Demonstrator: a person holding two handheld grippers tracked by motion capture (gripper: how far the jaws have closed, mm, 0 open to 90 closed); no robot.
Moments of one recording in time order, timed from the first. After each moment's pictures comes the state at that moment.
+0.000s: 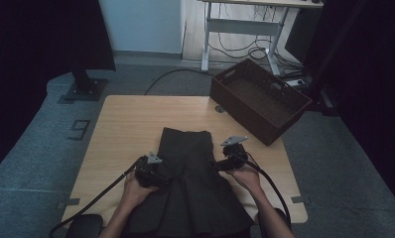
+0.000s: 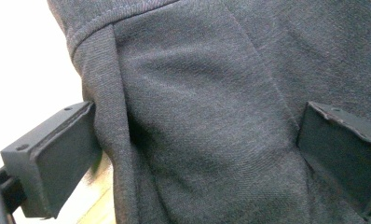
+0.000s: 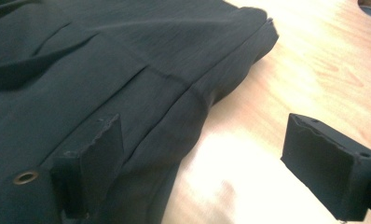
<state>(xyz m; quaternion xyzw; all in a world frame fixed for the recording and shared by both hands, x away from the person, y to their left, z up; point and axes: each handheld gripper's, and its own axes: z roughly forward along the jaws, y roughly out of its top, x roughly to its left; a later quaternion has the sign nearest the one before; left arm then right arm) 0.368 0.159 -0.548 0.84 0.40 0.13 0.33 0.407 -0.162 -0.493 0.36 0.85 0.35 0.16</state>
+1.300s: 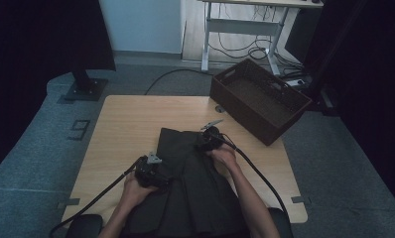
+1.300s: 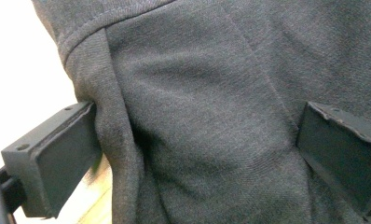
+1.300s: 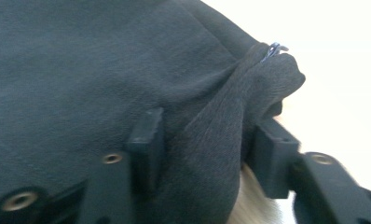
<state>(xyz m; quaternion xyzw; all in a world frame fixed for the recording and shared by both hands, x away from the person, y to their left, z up) 0.368 0.160 -0.548 0.84 0.40 0.13 0.33 0.504 -0.105 -0.536 0.36 0.86 0.34 0.09</state>
